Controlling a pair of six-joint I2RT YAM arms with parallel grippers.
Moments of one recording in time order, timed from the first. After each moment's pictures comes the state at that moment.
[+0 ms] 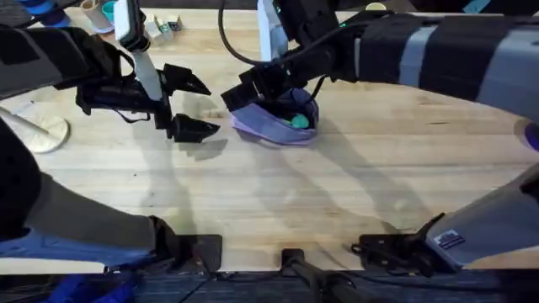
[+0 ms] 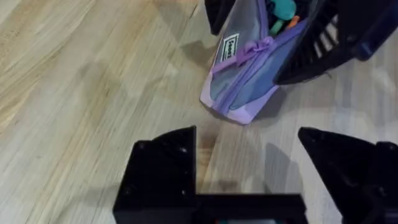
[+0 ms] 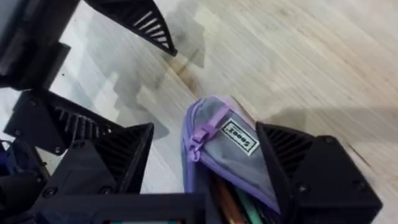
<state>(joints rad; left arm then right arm) 0.32 1.70 1.00 -0.94 1.00 1.54 0.62 1.81 1.28 -0.36 -0.40 0.07</state>
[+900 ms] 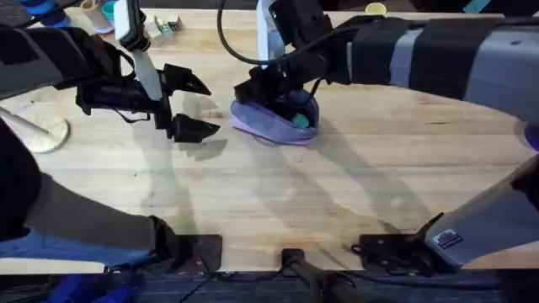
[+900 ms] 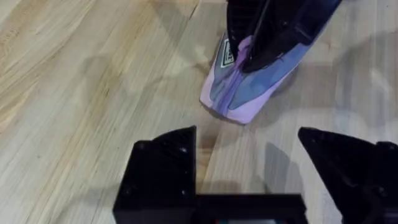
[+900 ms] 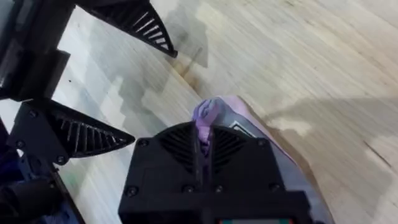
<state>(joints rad) 0.32 1.70 1.00 -0.94 1.00 1.54 0.63 1.84 1.28 -0.34 -0.42 0.13</state>
